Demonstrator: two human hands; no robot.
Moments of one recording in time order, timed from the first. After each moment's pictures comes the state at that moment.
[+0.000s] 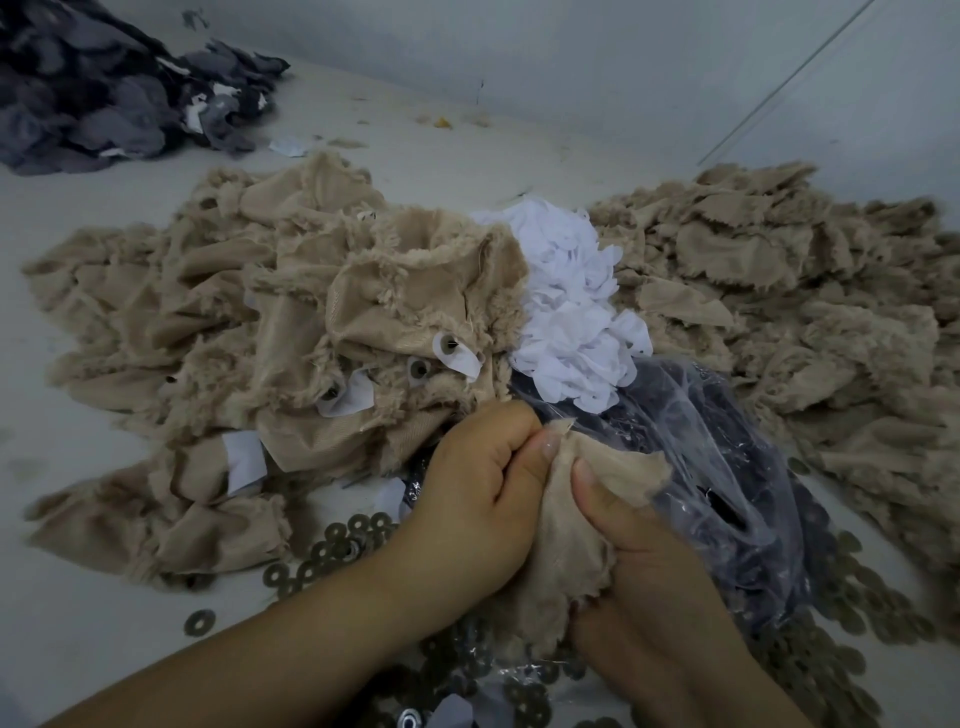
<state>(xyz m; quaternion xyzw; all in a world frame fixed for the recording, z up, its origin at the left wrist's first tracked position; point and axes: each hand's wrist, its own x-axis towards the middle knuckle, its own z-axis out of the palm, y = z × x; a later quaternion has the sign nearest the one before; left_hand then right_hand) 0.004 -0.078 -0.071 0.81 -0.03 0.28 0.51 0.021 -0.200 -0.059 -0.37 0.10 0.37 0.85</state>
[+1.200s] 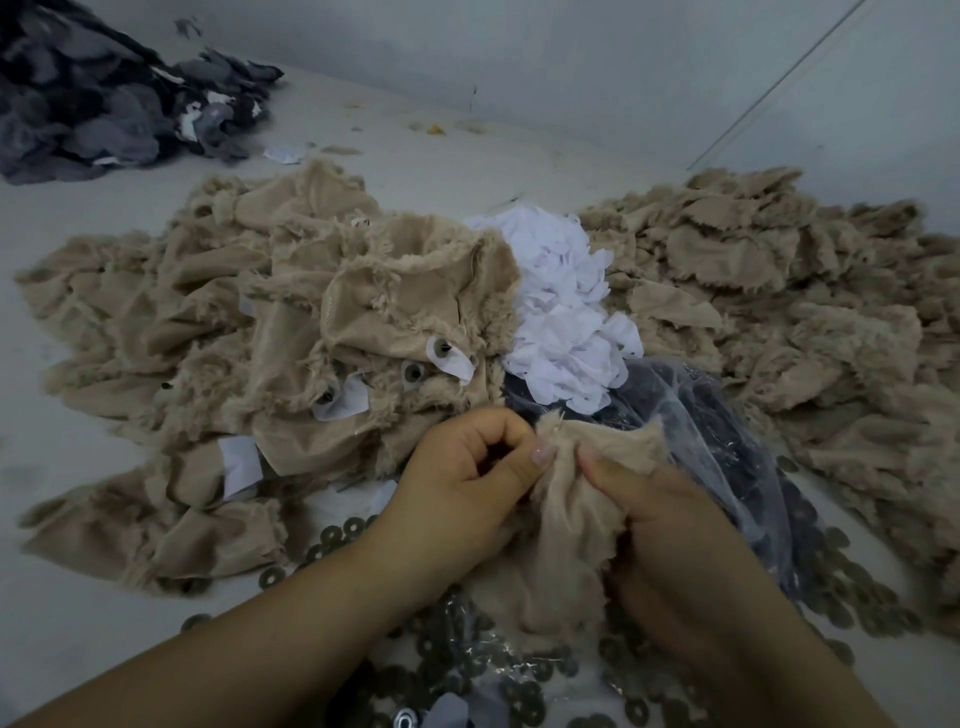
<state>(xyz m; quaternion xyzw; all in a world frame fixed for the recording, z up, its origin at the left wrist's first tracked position) 0.003 -0.069 -0.075 0.70 0.00 0.15 0.70 0.039 -0.216 -0.046 -0.62 0.01 0.27 0.73</state>
